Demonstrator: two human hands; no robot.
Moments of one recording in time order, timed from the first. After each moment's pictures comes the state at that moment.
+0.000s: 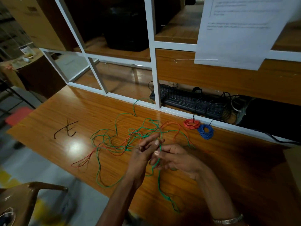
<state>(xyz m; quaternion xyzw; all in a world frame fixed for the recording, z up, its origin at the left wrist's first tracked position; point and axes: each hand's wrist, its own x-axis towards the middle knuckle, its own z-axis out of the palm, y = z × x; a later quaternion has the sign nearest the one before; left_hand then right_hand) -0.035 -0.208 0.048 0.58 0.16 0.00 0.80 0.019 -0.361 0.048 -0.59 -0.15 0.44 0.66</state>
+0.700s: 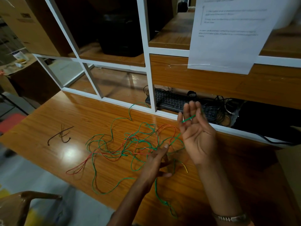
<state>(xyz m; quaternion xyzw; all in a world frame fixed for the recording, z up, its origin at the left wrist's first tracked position) -0.028 -0.247 0.046 0.62 0.21 -0.10 0.75 0.056 -0.382 0.111 -0.15 -0.04 0.14 0.98</state>
